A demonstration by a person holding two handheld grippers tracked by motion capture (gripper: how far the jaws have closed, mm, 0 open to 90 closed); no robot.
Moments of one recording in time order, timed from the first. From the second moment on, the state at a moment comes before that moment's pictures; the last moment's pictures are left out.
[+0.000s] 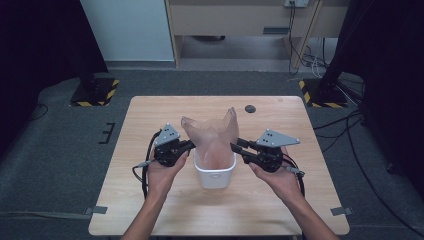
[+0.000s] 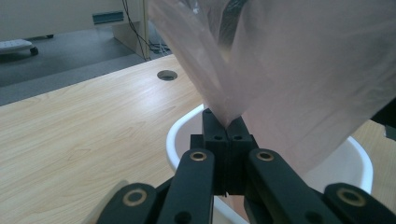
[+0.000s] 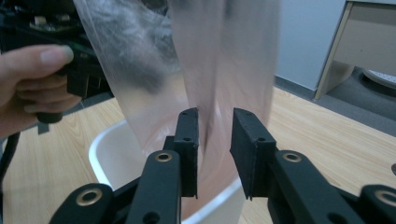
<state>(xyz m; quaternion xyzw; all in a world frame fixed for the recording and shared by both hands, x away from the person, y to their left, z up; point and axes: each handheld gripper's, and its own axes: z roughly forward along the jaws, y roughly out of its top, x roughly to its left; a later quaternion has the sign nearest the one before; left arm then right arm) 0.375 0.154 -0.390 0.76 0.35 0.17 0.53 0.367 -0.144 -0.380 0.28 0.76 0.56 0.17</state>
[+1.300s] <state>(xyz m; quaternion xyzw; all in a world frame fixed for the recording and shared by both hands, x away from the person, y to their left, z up) 0.419 0.161 -0.415 0.76 0.41 0.15 0.48 0.327 -0.156 -0.427 0.26 0.82 0.50 0.14</state>
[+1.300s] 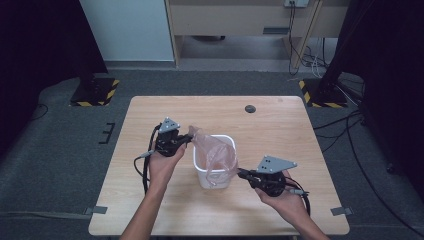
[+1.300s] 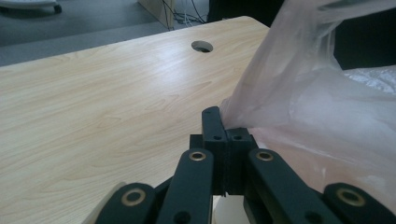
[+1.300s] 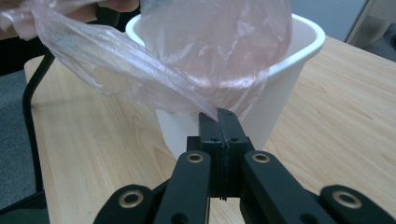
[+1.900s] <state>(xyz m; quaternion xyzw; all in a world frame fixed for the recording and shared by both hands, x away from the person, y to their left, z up) 0.420 0.156 -0.426 0.75 0.42 0.14 0.49 0.330 -0.151 -0.436 0.25 0.83 0.48 0.13</state>
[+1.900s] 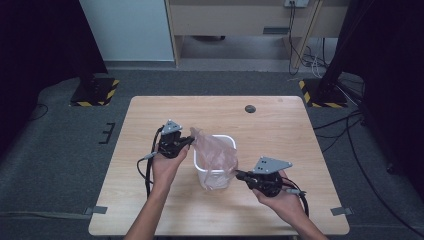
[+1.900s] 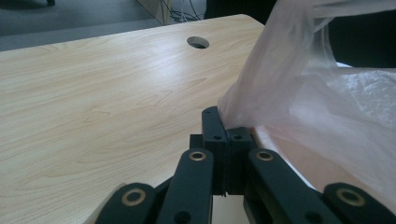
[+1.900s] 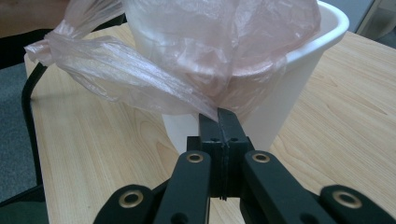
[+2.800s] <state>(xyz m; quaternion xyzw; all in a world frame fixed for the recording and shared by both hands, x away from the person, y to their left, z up) 0.412 0.175 -0.422 0.73 0.44 0.16 0.50 0.322 -0.166 -0.422 0.25 0.81 0.51 0.14</state>
